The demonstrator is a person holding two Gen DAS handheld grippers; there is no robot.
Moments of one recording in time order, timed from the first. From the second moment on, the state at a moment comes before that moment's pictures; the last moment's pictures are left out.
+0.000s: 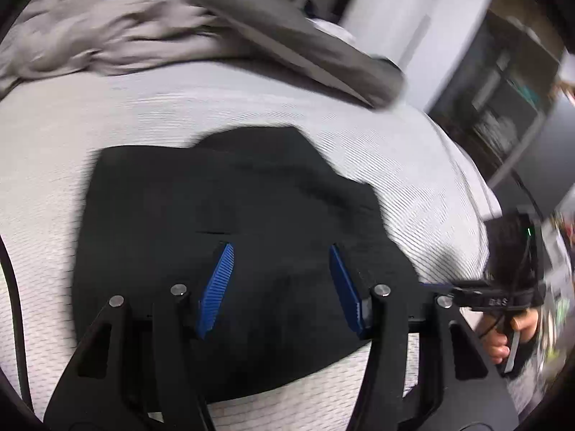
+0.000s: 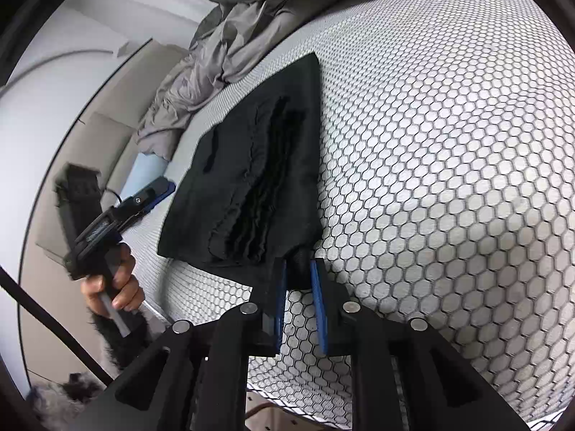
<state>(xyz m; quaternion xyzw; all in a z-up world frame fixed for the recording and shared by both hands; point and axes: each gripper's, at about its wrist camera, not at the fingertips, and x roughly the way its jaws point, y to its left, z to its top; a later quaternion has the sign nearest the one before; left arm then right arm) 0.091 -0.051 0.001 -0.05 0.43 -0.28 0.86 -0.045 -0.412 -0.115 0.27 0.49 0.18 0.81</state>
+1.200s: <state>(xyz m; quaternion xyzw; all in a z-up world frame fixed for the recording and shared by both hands) 0.075 -0.124 -0.041 0.03 0.47 -0.31 0.83 0.014 -0.405 -0.126 0.25 0.49 0.16 0.82</state>
